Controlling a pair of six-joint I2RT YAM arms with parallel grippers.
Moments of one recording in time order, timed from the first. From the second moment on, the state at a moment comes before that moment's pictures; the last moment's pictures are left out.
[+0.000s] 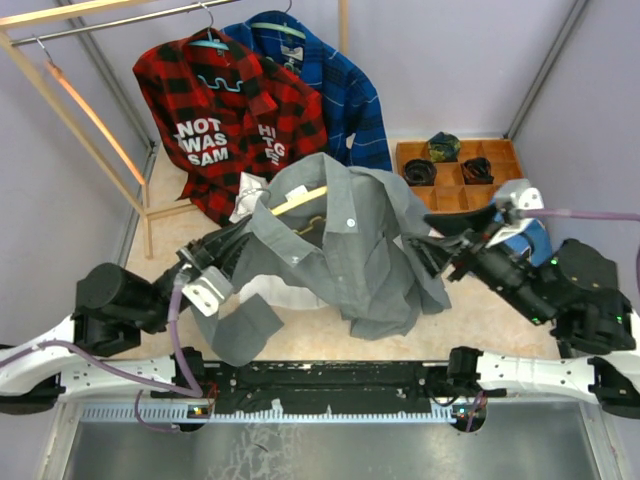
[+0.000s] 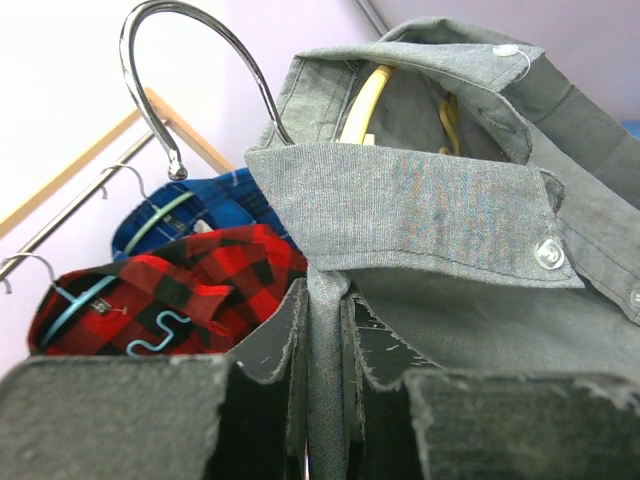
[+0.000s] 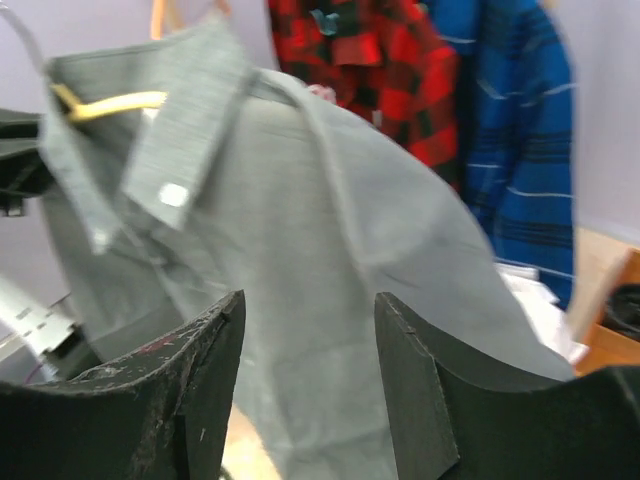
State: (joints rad) left arm -1.35 0.65 1.04 -0.11 -0.40 0.82; right arm 1.28 0.66 1.32 -0.56 0.46 0.12
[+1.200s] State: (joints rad) left arm -1.35 0.60 1.18 -0.25 -0.37 0.89; right arm 1.28 0.67 1.31 -0.50 0.96 -0.15
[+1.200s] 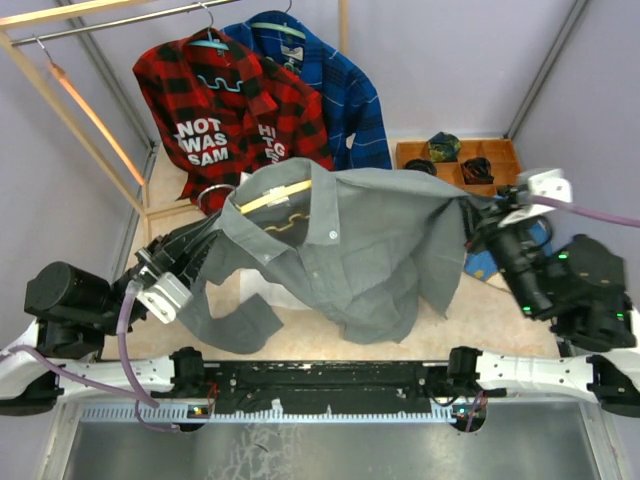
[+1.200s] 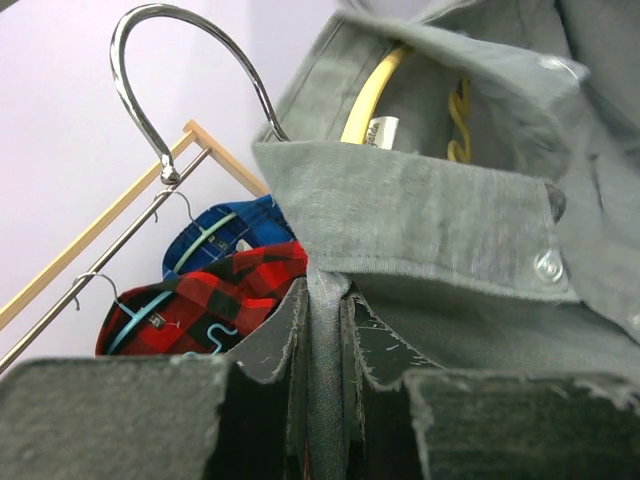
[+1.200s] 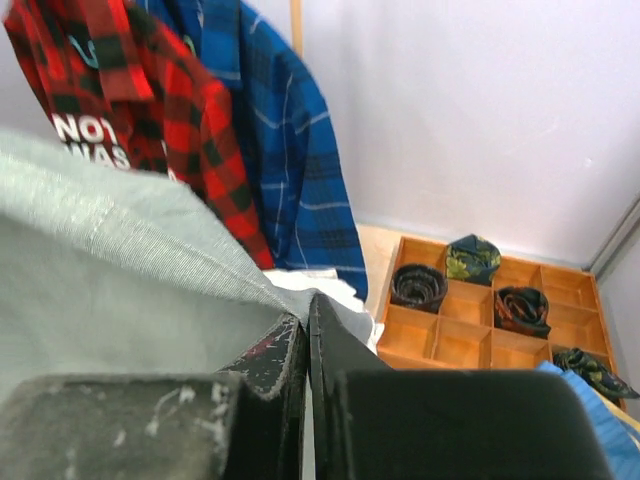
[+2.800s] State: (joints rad) left arm -1.35 0.57 1.11 -0.52 -0.12 0.72; right arm 1.28 0.83 1.40 -0.90 0.04 -0.13
